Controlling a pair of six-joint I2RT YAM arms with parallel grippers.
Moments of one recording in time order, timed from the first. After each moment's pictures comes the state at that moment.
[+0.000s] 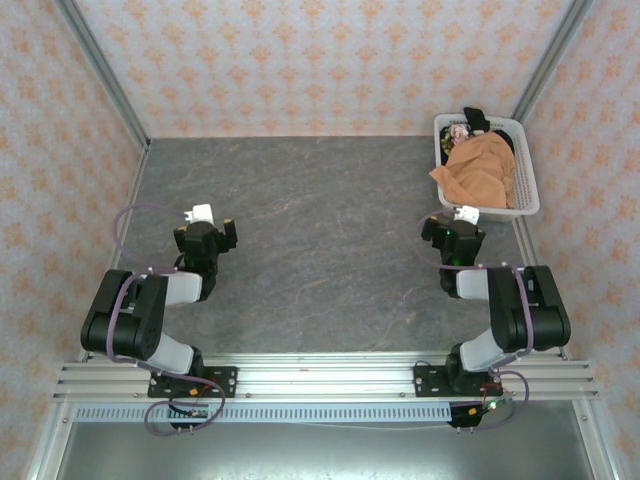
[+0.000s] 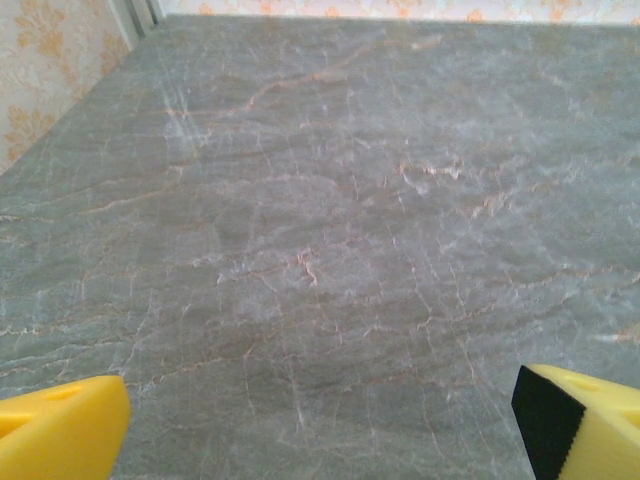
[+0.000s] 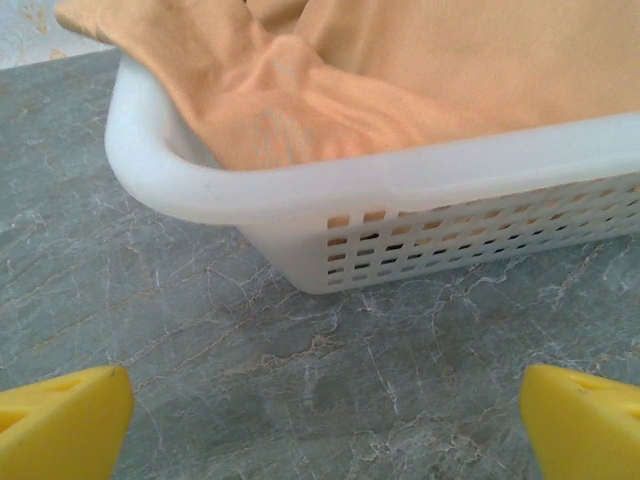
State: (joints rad) left arm -0.06 1.48 0.41 0.60 -0.34 -0.10; right arm 0.03 1.49 0.40 0.66 0.26 0.18
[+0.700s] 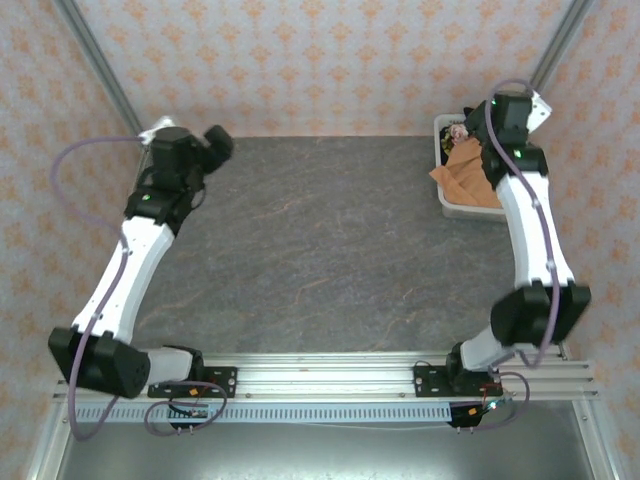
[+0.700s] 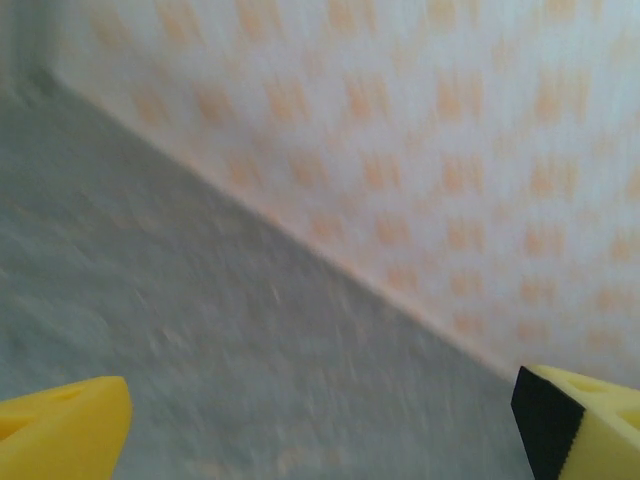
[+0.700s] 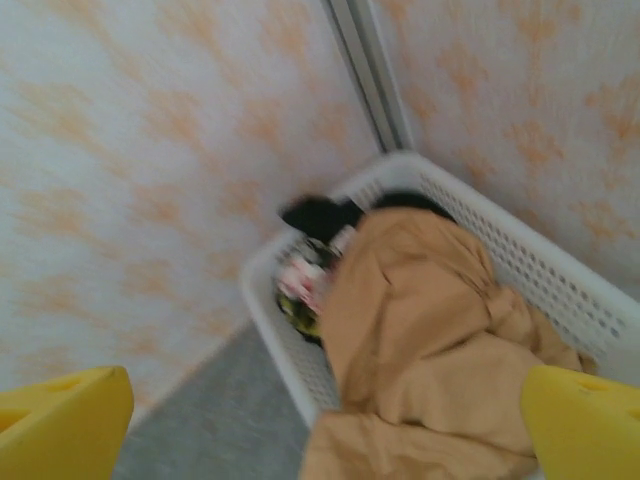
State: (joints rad) left arm -0.14 1.32 1.34 -0.48 -0.15 -0.72; right arm -0.04 1.61 1.72 -0.70 0.37 0.62
